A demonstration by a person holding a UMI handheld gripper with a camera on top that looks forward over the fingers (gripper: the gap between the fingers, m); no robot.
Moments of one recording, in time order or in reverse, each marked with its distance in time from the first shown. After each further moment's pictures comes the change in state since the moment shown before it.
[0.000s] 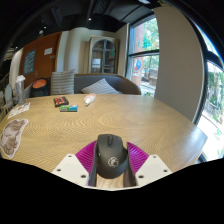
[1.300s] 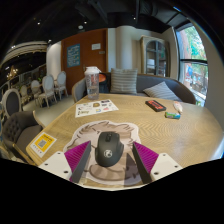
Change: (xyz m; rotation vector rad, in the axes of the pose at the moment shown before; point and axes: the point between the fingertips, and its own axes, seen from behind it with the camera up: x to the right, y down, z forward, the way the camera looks) arm -0.391 -0.009 -0.128 -0.029 -0.472 -0.128
